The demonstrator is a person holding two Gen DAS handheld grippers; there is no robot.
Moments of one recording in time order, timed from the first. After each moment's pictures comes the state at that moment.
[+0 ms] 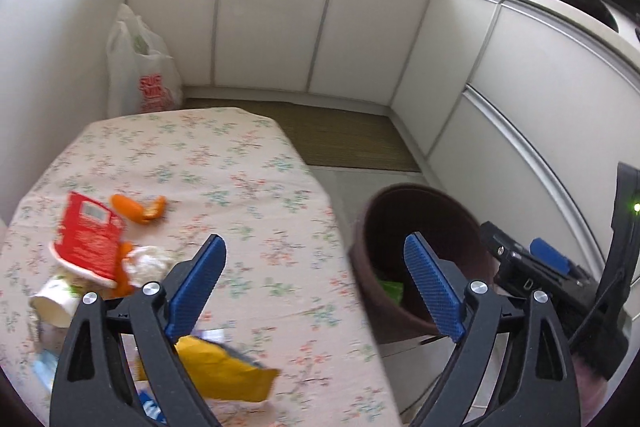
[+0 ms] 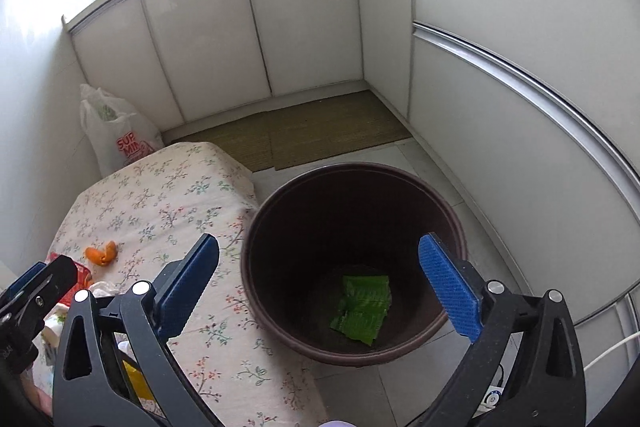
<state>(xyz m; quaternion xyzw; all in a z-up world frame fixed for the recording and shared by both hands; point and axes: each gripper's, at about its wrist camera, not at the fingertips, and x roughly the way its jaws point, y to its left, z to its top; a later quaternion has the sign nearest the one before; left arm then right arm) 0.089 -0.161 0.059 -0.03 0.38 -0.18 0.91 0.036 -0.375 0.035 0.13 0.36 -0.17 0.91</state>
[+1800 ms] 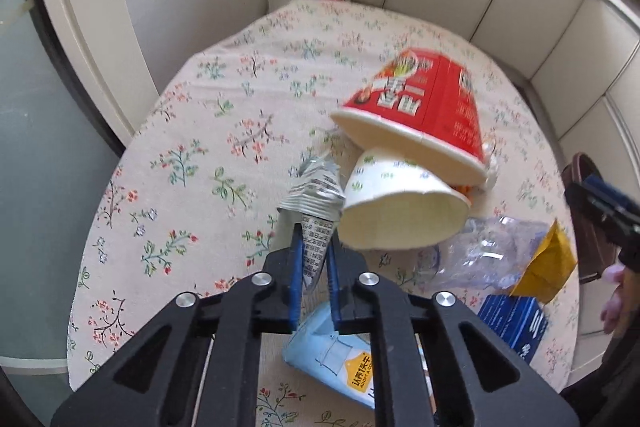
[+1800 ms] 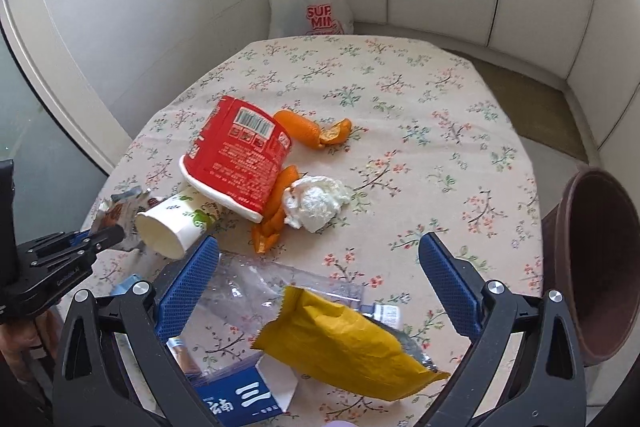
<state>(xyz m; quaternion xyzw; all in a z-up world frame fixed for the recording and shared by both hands) 0.097 0.139 -0.040 -0.06 0.50 -0.02 0.86 0.112 -0.120 -0.015 0.02 0.49 0.12 0.86</state>
